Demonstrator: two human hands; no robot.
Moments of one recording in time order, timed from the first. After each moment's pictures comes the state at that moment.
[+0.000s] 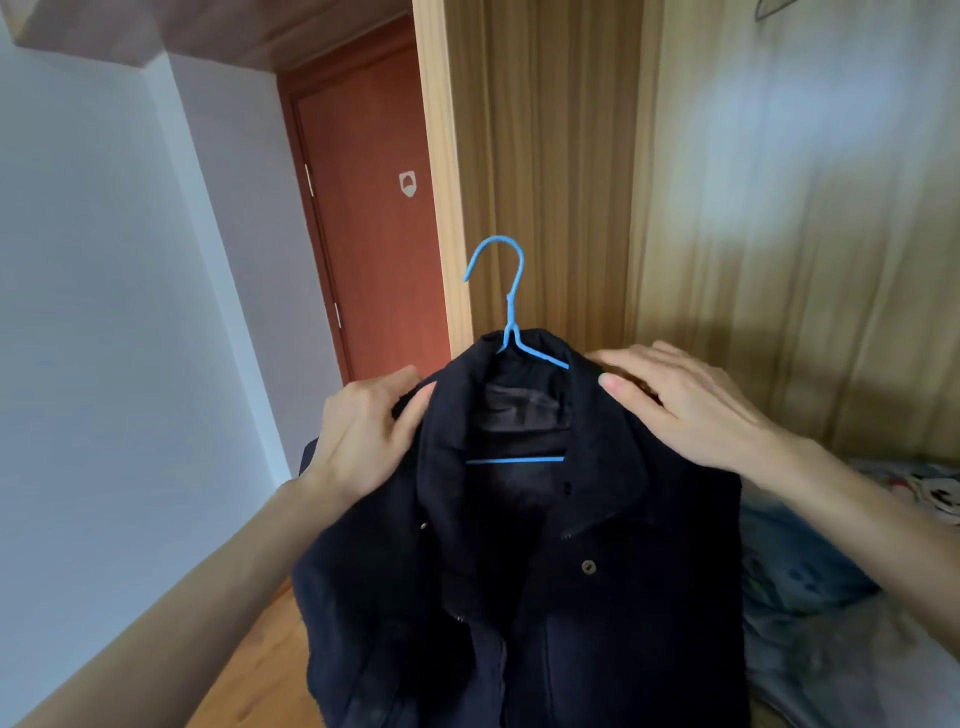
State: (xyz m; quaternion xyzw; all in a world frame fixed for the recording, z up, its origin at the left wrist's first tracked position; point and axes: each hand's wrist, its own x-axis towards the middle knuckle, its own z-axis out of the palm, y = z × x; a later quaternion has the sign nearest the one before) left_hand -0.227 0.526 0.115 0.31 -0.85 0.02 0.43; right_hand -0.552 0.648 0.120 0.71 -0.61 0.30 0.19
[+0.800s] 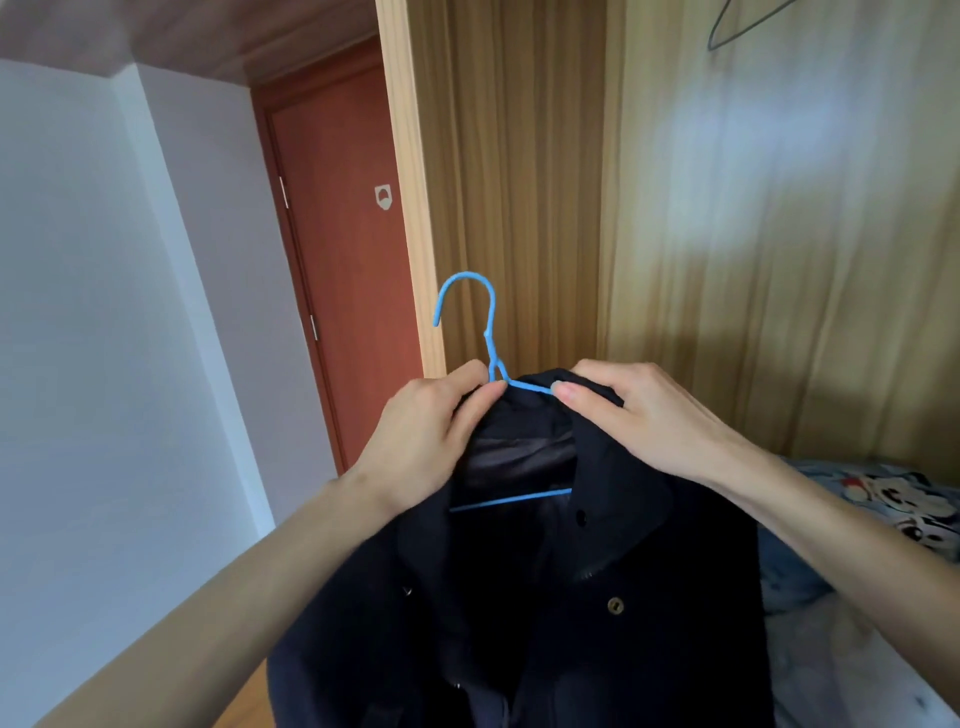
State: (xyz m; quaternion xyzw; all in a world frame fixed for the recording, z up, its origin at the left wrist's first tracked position) left_hand -0.288 0.569 0.131 0.19 -0.89 -0.06 0.40; right_hand -0.529 0.669 0.134 0.73 -0.56 0.39 0.00
